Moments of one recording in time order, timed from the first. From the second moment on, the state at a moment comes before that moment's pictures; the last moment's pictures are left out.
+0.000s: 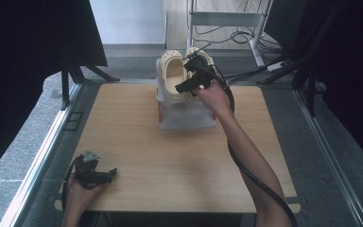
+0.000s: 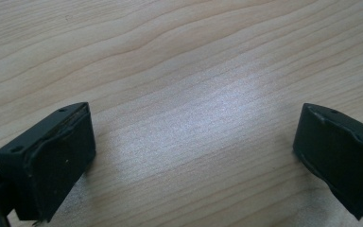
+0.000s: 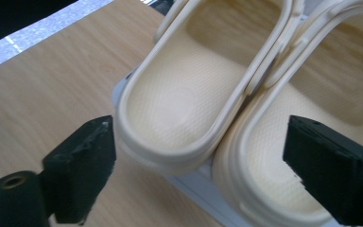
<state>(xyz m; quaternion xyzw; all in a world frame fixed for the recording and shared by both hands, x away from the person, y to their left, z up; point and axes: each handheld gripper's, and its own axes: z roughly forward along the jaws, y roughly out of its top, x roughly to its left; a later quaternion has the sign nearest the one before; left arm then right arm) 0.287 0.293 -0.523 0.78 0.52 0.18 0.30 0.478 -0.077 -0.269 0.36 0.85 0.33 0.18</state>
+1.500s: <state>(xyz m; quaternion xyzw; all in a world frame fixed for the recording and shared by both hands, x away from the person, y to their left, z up) 0.287 0.293 -0.523 0.78 0.52 0.18 0.30 0.348 -0.234 -0.333 0.33 0.86 0.34 0.17</state>
